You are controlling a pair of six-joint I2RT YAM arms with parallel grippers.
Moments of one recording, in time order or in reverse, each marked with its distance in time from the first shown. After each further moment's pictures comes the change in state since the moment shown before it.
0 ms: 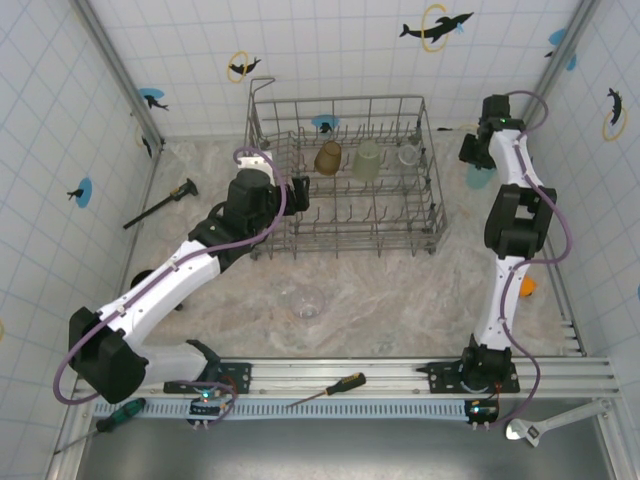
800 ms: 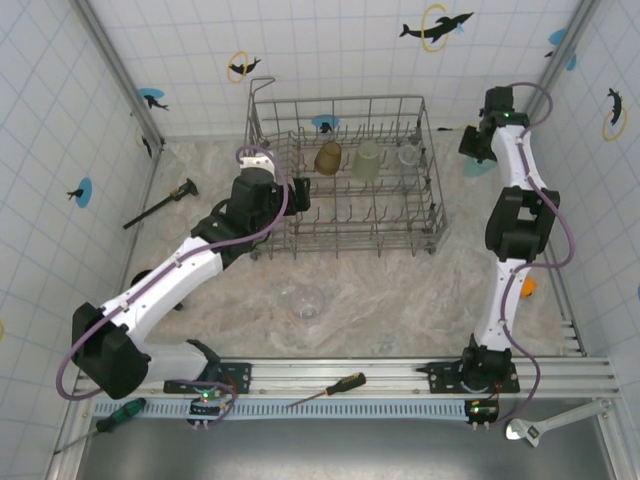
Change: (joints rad) left arm 0.000 0.031 0.027 -0.047 -0.003 -0.026; right arm 0.005 -0.068 0.023 -0.025 -0.052 0.000
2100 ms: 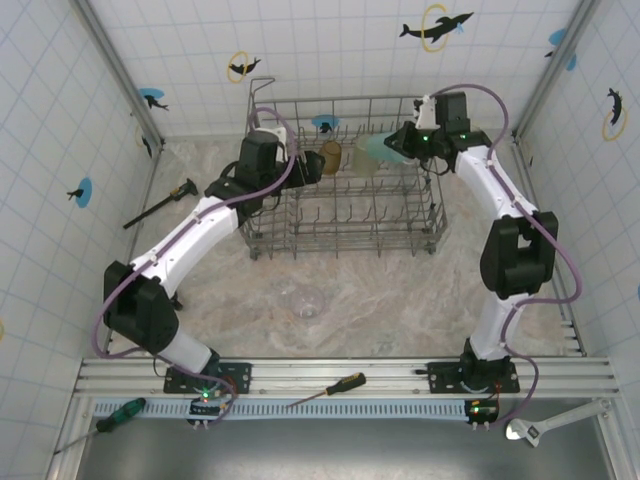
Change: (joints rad) left arm 0.127 0.279 0.270 -0.029 0.335 -0.030; right arm 0.282 -0.393 -0.507 0.468 -0.568 0.318
